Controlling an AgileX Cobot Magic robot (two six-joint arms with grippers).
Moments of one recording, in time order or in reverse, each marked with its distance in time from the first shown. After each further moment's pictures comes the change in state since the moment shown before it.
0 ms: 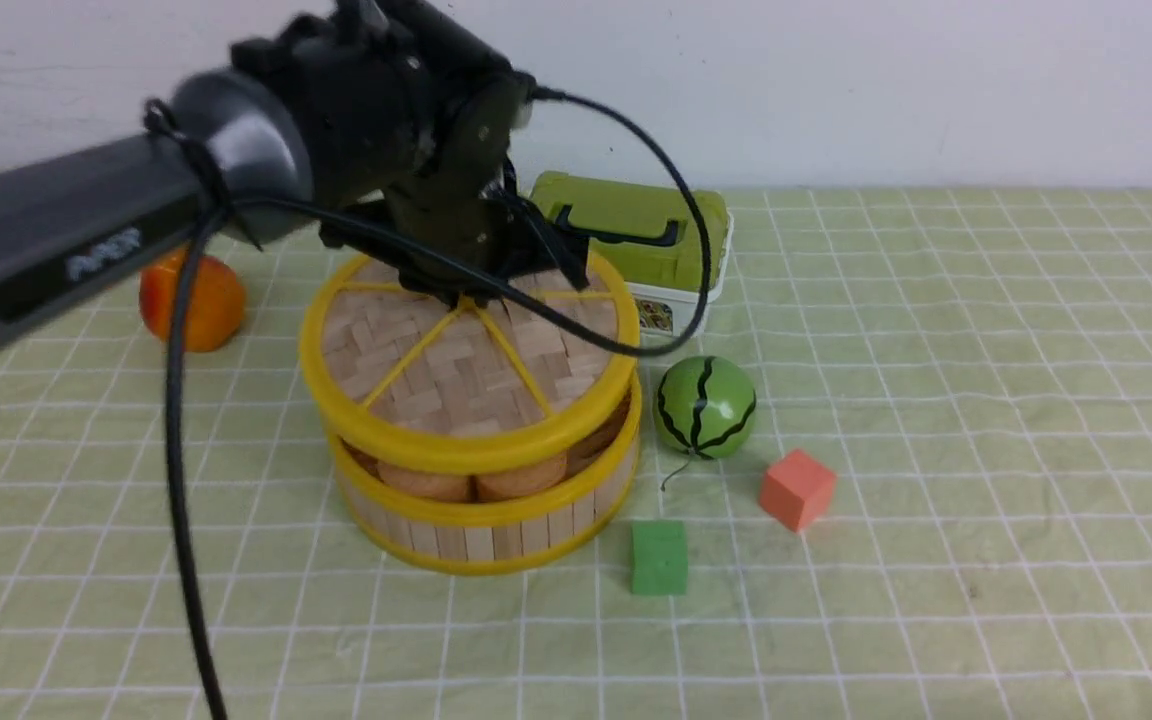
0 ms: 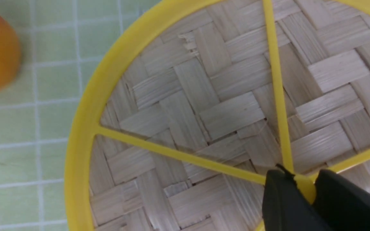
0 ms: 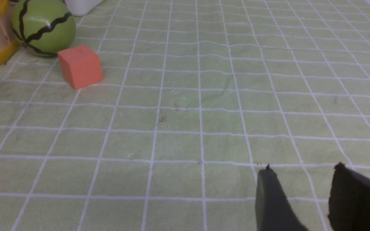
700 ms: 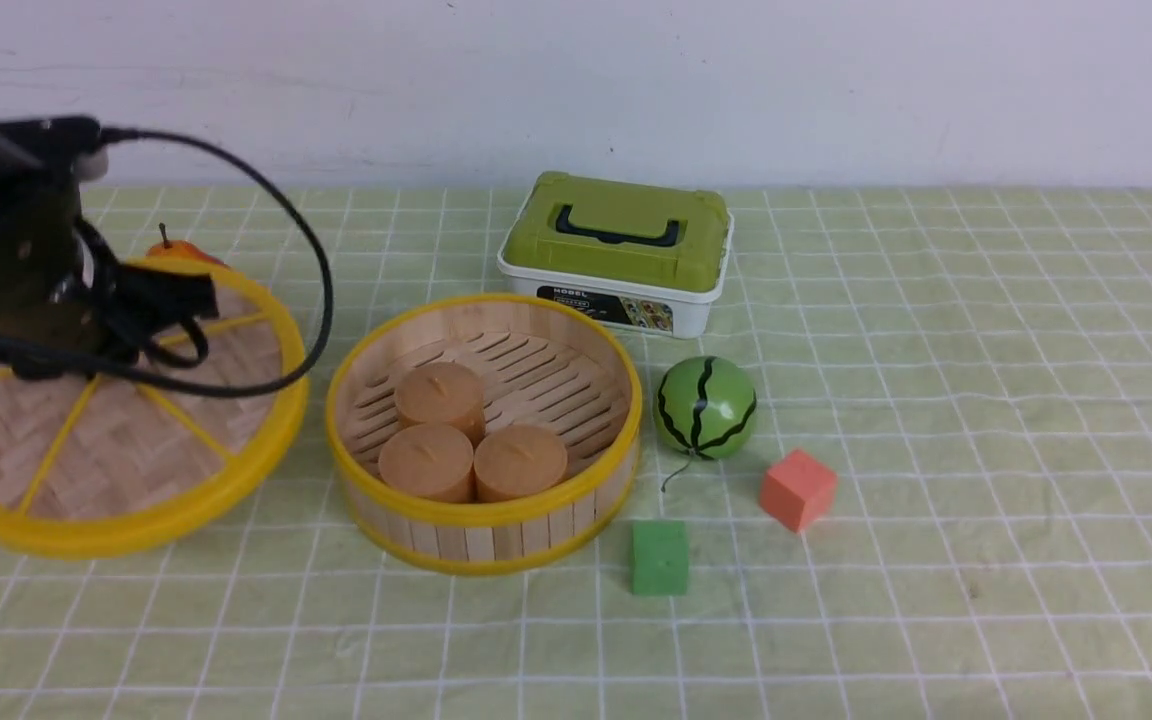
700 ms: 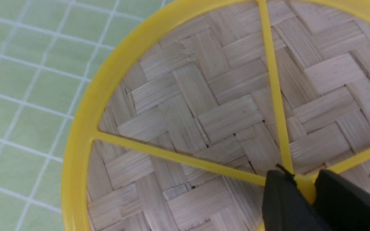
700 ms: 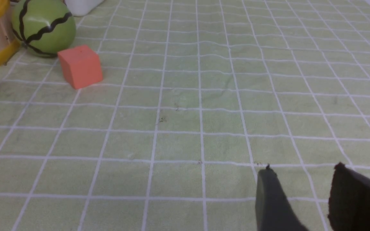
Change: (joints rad) right arm 0.000 0.000 0.000 0.000 0.000 0.000; left arm 0.420 -0.283 0.663 0.168 -0.391 -0.236
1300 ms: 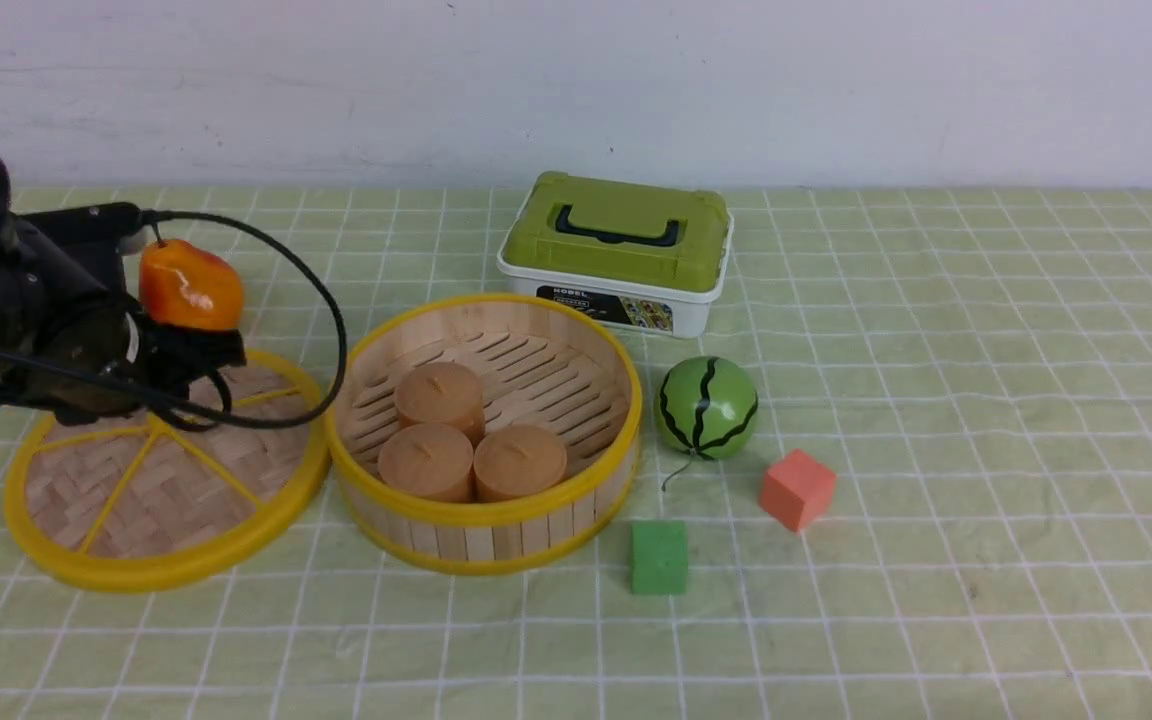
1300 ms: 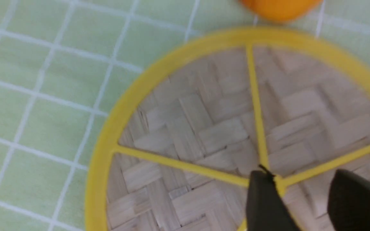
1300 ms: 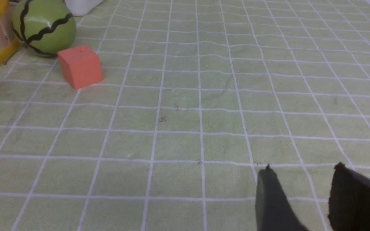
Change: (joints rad) right arm 0.000 0.000 0.000 0.000 0.000 0.000; left arm 0.025 0.101 0.017 0.129 -0.182 -0.138
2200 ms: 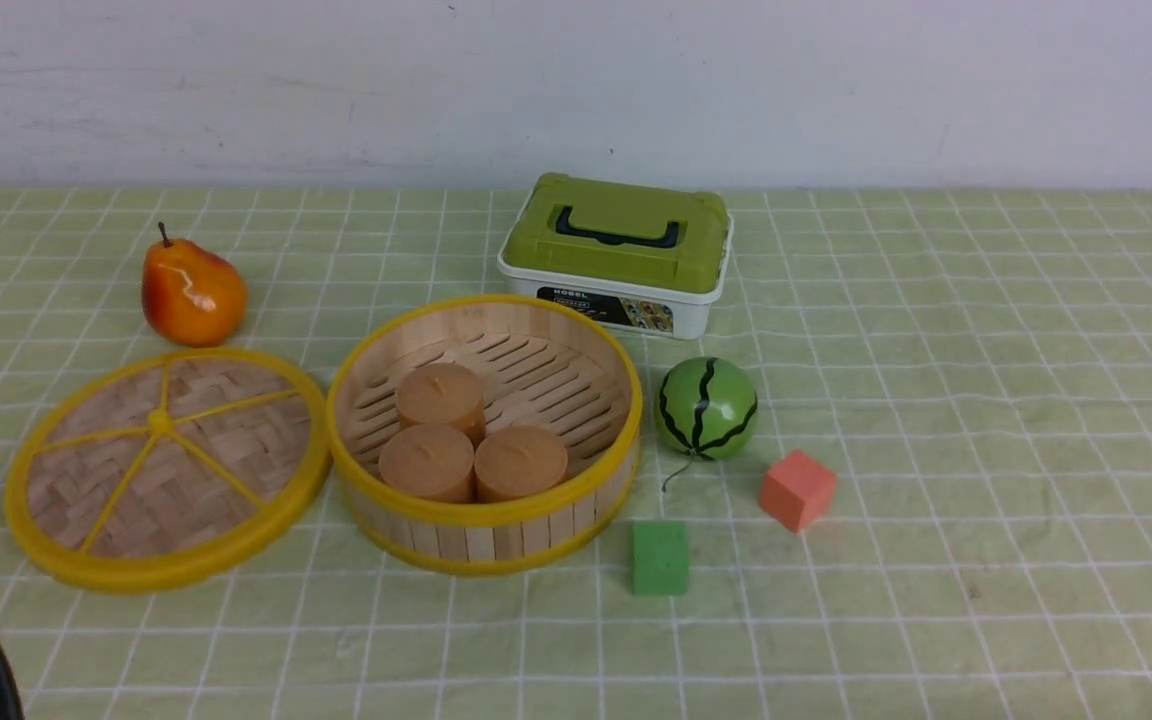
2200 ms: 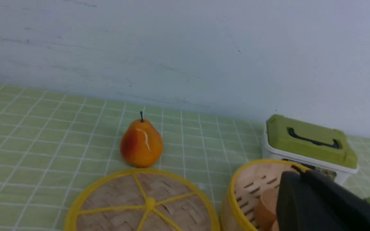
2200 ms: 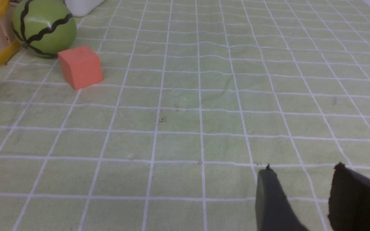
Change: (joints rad) right arm 0.000 0.000 0.000 0.000 0.000 0.000; left arm -0.135 -1.309 0.770 0.071 -0.270 0.001
